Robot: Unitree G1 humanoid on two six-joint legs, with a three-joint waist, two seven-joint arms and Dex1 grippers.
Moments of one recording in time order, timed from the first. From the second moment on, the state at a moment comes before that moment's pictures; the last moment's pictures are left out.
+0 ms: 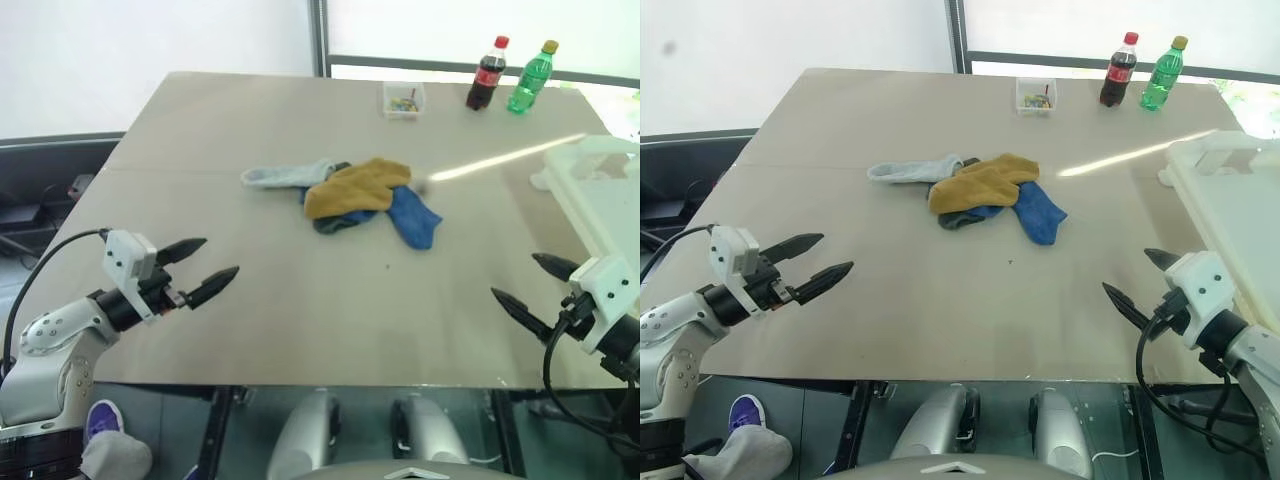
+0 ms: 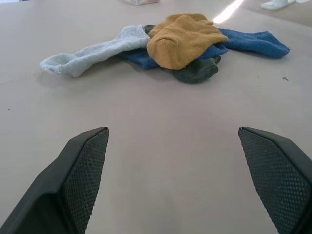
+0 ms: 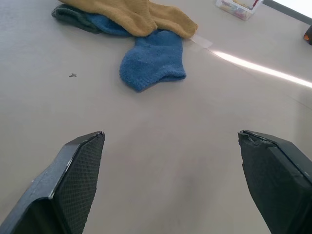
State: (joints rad) left arm 0.05 0.74 0.41 -0.12 -0.55 0.29 -0.96; right arm 0.30 -0.67 -0.40 -0.64 0.43 0.43 0.67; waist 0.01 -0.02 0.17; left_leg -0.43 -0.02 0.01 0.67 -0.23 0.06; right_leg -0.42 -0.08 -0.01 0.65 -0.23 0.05
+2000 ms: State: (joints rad) left arm -0.55 0.45 0.20 -0.09 -0.87 1.23 -0.60; right arm 0.12 -0.51 -0.09 -0.64 0.21 0.34 0.49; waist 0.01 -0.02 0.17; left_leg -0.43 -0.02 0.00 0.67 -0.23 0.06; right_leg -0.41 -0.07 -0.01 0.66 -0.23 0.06
